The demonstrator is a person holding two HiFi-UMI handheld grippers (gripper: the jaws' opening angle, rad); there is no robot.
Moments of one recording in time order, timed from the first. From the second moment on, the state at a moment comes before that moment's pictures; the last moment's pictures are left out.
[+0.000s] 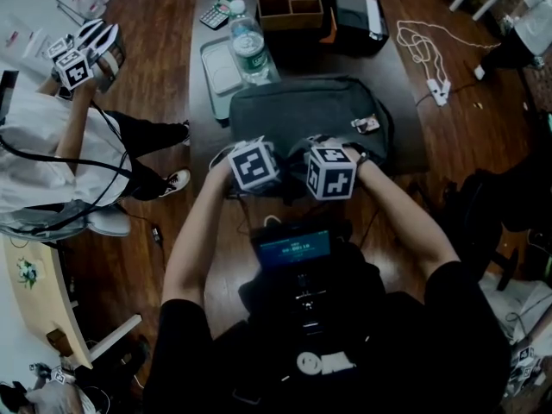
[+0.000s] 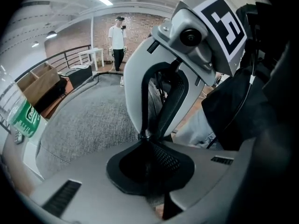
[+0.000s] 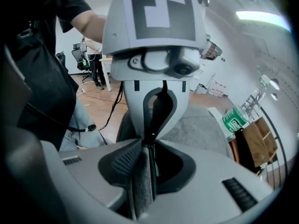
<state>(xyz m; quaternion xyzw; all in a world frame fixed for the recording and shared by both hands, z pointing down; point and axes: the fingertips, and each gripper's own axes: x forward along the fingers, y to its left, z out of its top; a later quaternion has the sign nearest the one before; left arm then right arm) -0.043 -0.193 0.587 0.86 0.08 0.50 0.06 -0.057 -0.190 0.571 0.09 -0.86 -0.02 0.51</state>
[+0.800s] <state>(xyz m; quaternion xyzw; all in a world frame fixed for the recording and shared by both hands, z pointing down) -0.044 -0.191 0.596 0.84 0.07 0.53 0.07 -0.029 -0.186 0.585 0.19 -0.83 0.22 0.48</state>
